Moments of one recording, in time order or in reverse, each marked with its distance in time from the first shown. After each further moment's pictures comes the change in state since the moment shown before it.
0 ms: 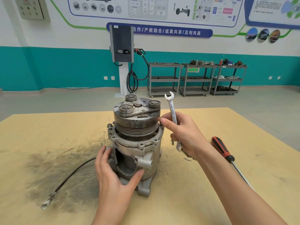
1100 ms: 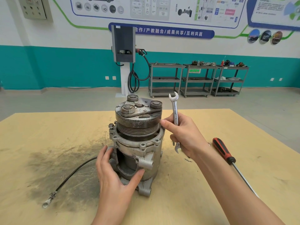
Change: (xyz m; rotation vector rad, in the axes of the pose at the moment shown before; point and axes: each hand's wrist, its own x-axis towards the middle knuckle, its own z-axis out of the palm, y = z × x) left_hand 0.000 0.005 -0.003 -0.025 -0.025 -0.039; right_hand -0.001 -0.001 0.004 0.092 0.022 0.046
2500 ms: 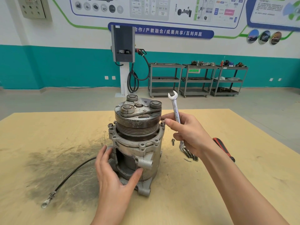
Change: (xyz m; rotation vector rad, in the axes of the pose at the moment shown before) left_hand 0.000 0.003 -0.001 0.018 -0.025 -0.008; right_hand 0.004 -0.001 -0.016 -0.037 -0.075 0.011
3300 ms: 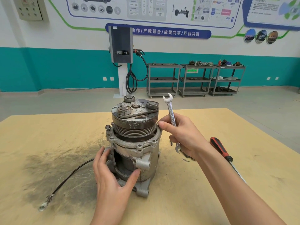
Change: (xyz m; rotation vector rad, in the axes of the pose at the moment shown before) left_hand 0.000 -0.004 0.004 -0.023 0.025 0.028; right_hand 0.000 0.004 0.005 -0.011 0.003 0.018
